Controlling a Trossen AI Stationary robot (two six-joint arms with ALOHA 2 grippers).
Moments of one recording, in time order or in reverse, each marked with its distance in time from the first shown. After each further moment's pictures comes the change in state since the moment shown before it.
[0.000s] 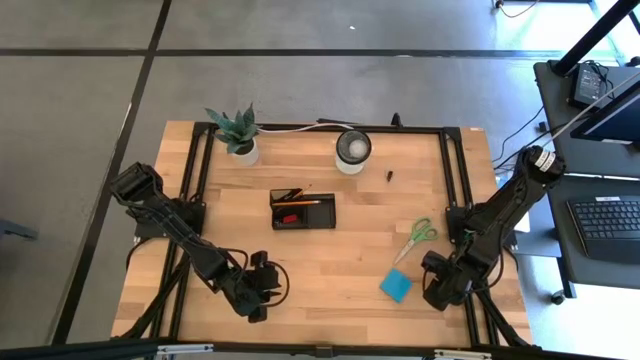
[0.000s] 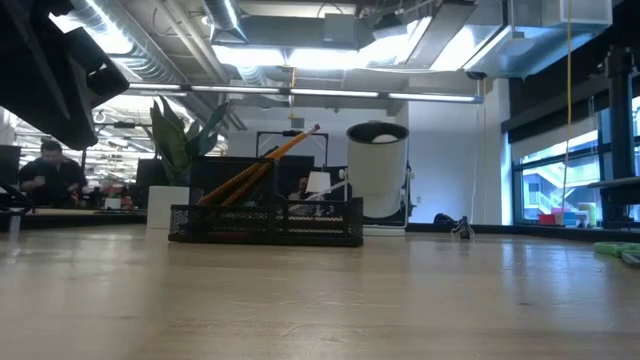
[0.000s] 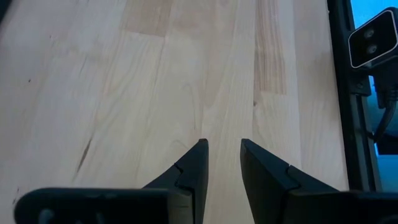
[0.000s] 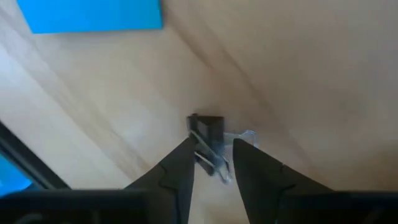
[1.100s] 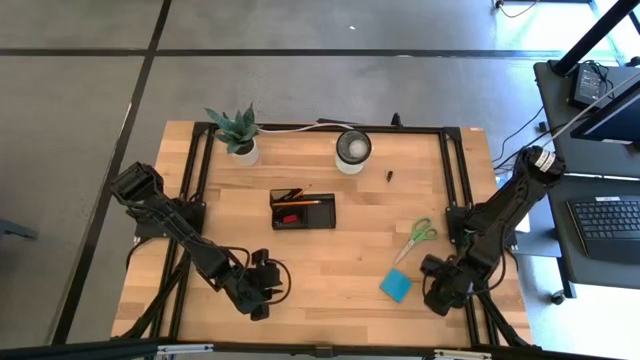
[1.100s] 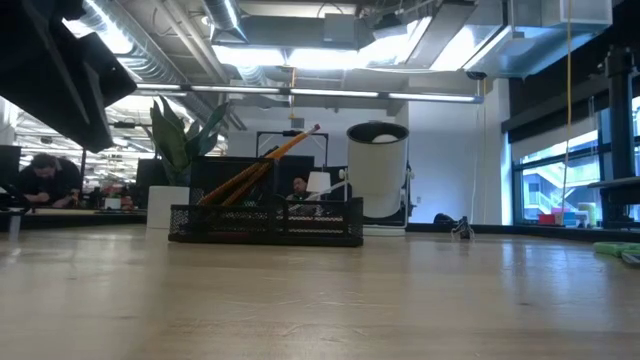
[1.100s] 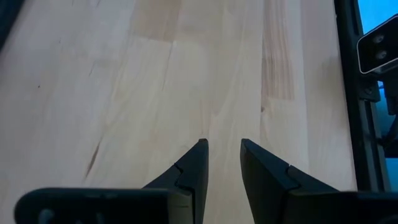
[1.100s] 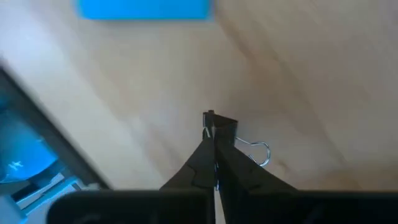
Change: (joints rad) left arm 0.017 0.000 0.000 0.000 -0.004 0.011; right arm 0.000 0.002 0.051 0.008 0.004 -0.053
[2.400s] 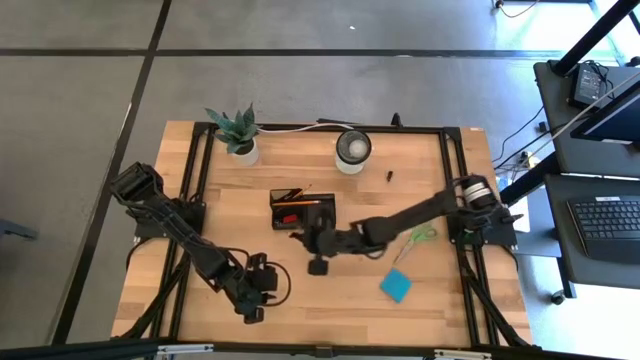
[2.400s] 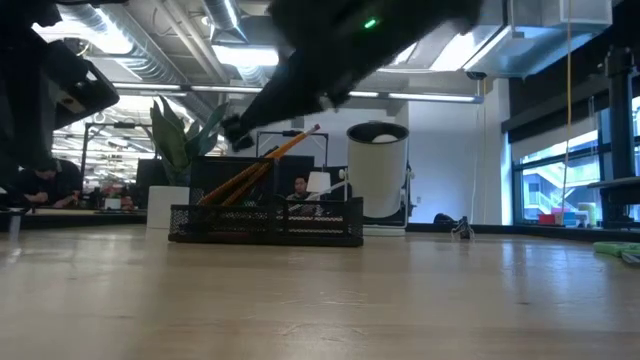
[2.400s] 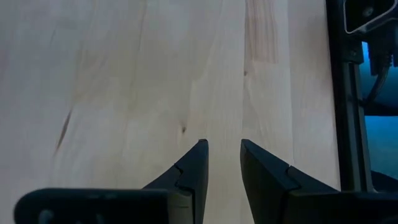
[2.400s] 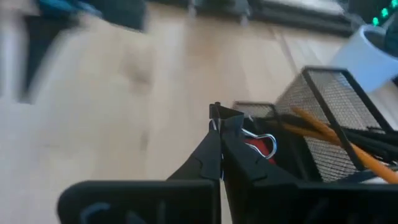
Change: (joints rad) left arm -0.012 0.000 0.000 -0.039 0.123 -0.010; right arm -0.711 0.695 0.693 0.615 0.466 -1.629
